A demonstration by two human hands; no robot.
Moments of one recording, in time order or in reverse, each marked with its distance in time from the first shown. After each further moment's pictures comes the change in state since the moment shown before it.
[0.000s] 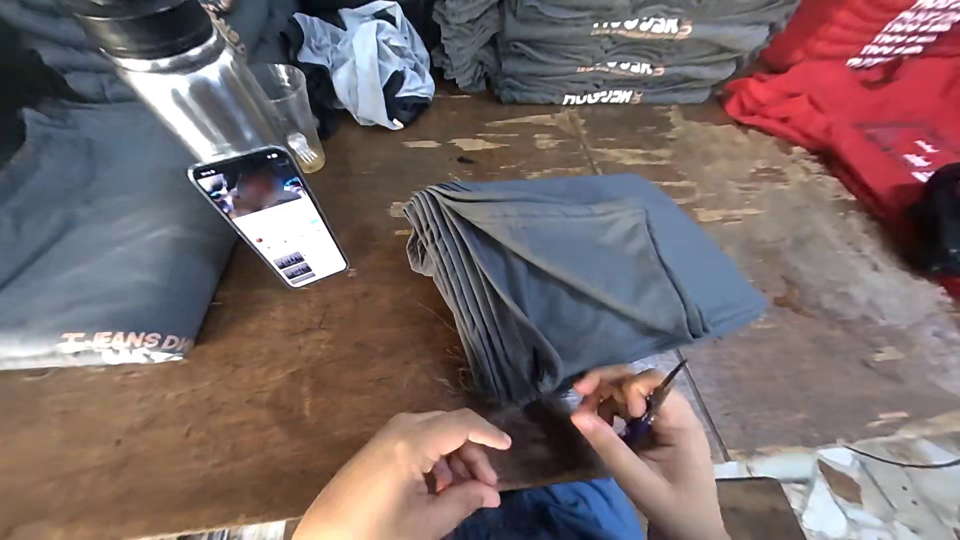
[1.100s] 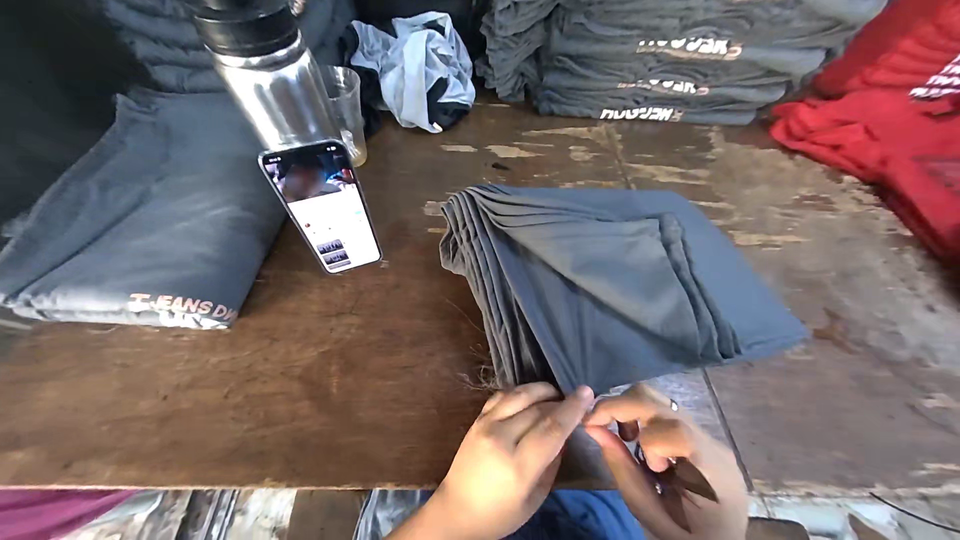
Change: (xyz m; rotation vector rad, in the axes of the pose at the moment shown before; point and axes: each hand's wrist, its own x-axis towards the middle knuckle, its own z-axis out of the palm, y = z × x) left_hand 0.037 -0.035 0.084 0.521 0.555 0.276; right_hand 0.012 -0.005 0.003 -0.185 -0.080 -0.374
